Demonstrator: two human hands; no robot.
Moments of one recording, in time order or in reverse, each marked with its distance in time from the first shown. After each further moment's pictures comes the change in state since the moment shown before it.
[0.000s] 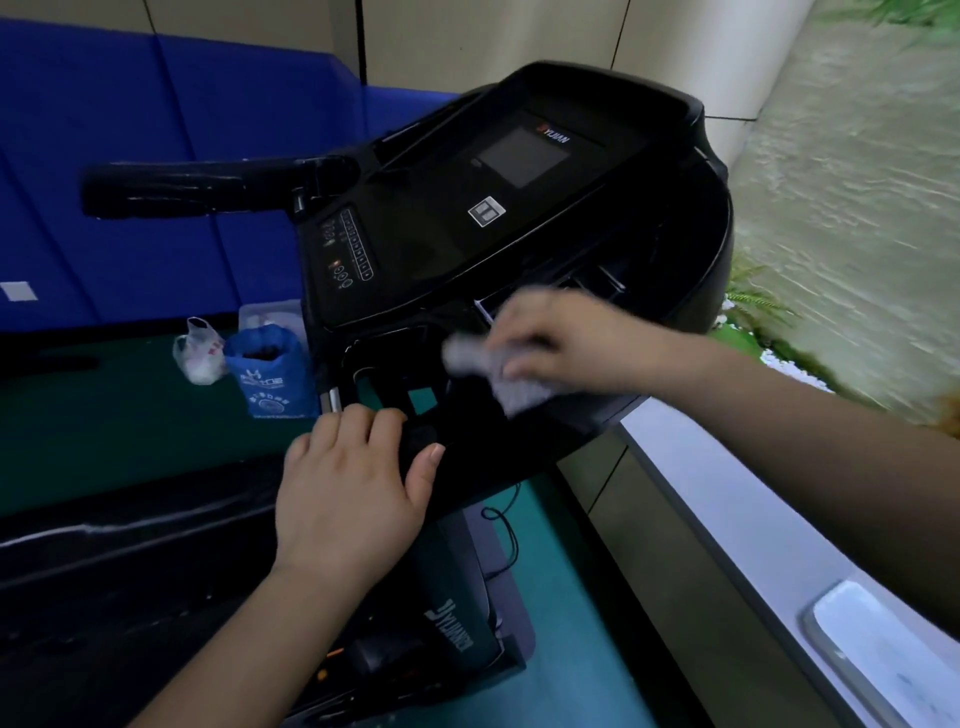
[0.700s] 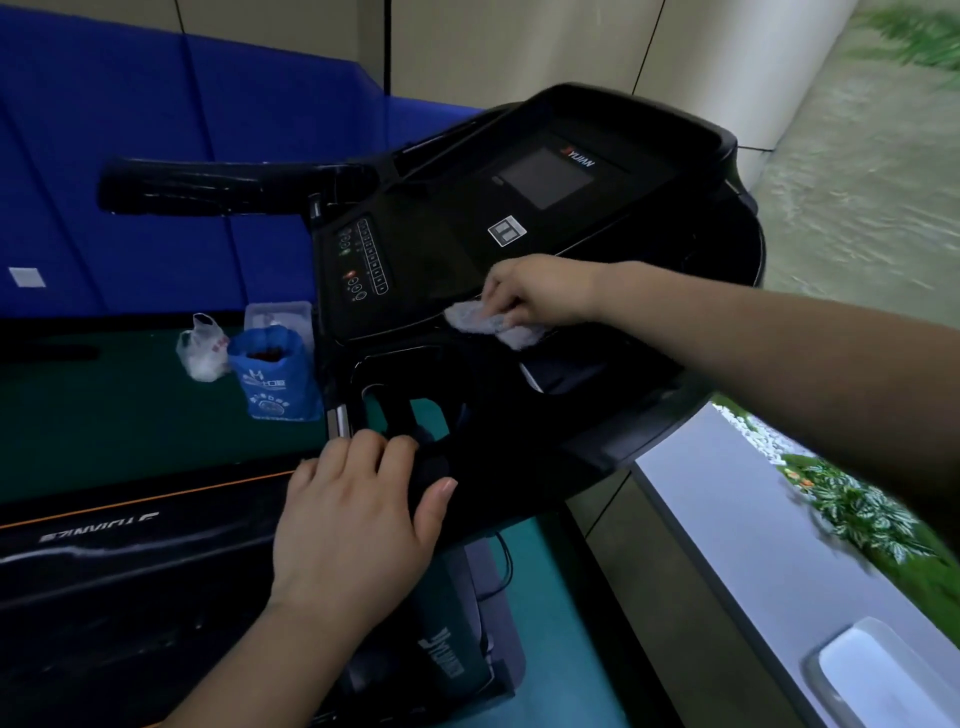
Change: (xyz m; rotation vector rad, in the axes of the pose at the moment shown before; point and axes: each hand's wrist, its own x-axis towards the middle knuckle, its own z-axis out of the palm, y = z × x) left_hand 0.001 -0.003 -0.002 -0.005 -0.030 0.010; right_hand 0.100 0.066 -0.002 -0.332 -0.396 0.011
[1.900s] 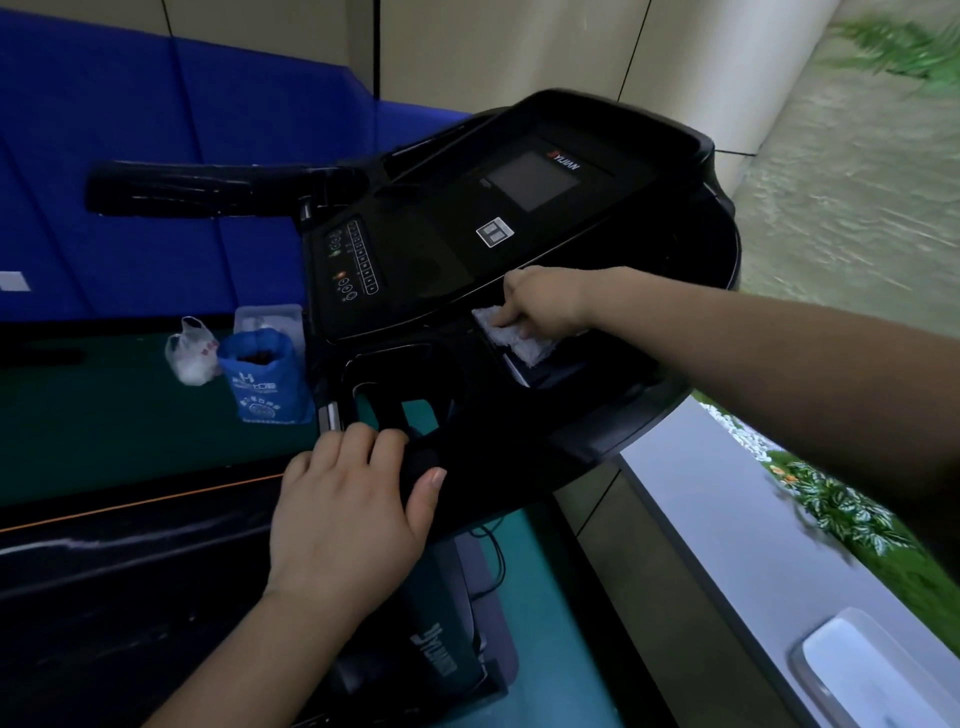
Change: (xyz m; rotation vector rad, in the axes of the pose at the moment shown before) left_hand 0.000 0.003 -0.001 -0.020 0.019 -0.012; right_hand -0.013 0.002 0.002 -0.140 -0.207 0.123
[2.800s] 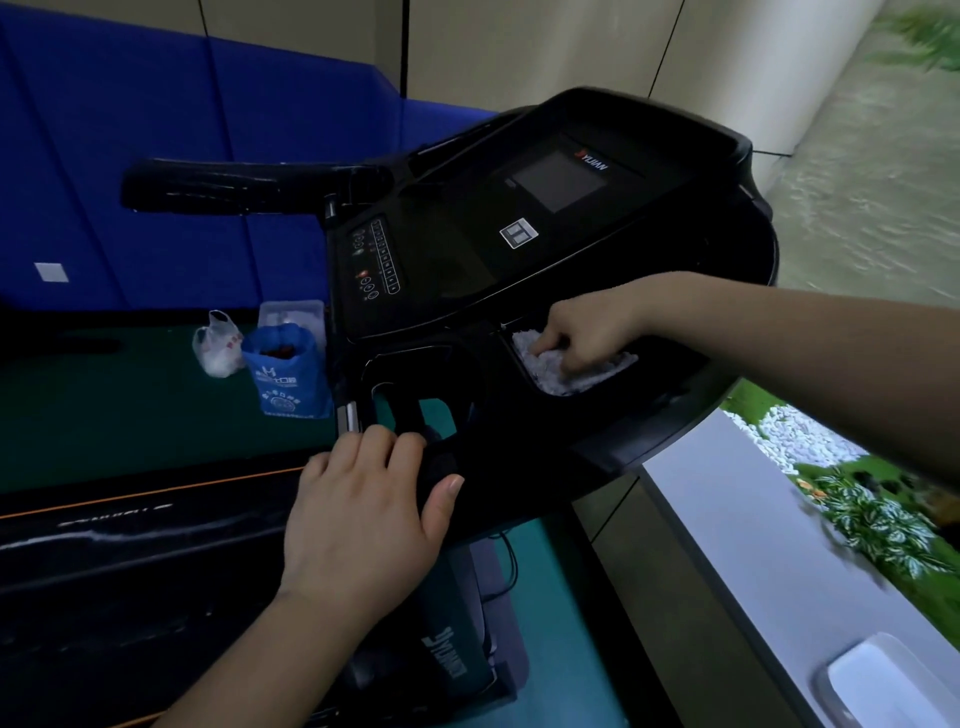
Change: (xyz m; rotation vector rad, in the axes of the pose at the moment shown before) left_hand 0.001 -0.002 0.002 0.025 -0.004 0.019; right_hand -0.018 -0.005 -0.003 0.236 -0.224 0.087
